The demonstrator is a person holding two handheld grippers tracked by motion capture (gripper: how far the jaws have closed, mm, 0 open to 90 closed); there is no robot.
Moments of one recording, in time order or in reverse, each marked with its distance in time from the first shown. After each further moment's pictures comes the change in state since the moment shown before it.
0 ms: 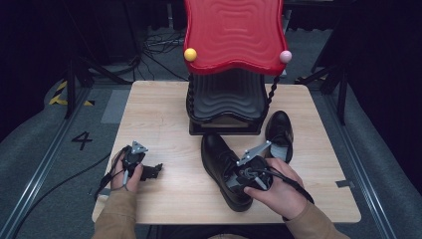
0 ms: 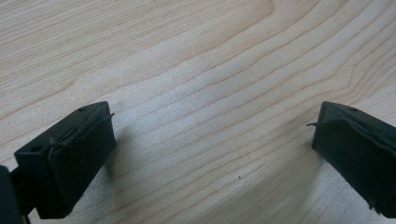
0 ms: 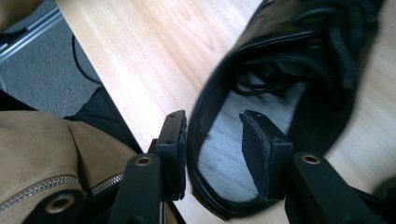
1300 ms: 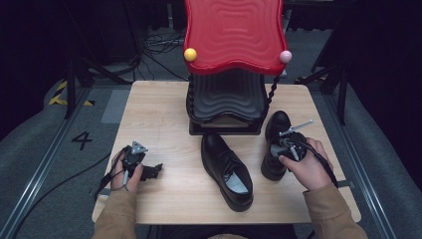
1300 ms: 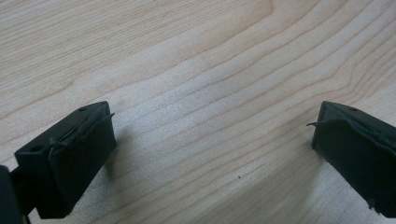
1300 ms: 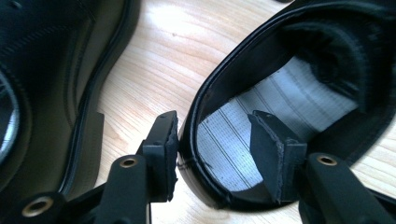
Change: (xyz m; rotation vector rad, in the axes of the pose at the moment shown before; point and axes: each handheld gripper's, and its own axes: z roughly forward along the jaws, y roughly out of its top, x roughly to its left) left arm 0.000 0.000 0.000 -0.001 0.002 0.000; right arm -0.123 -0.042 -0.020 -0.004 -0.240 0.329
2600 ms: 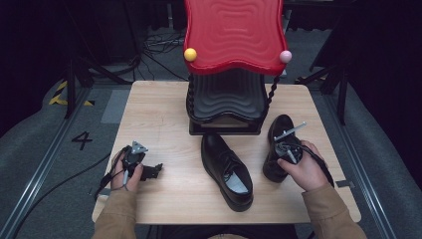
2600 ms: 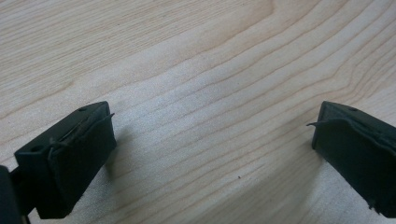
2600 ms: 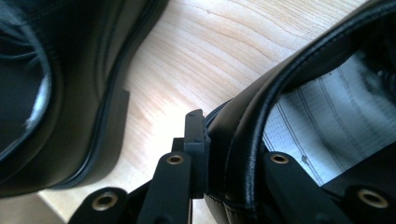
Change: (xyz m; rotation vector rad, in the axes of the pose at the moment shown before) left arm 0.000 0.000 0.000 0.002 -0.002 -0.001; right arm 0.006 -0.002 0.005 0.059 0.097 -0.061
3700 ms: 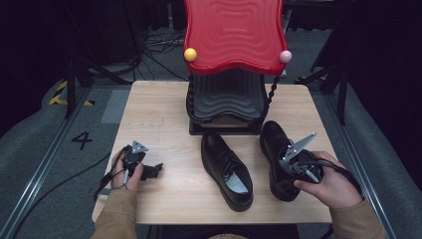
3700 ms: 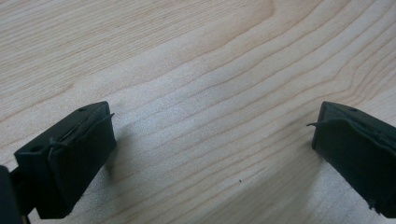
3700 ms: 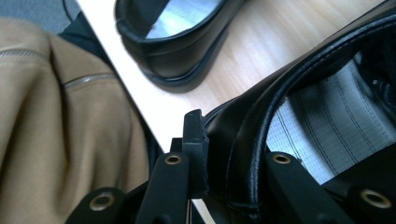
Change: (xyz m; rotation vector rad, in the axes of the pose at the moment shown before) left arm 0.000 0.001 0.001 0.000 -0.002 0.000; right arm 0.049 -0.027 -0.062 0.096 0.127 -0.350
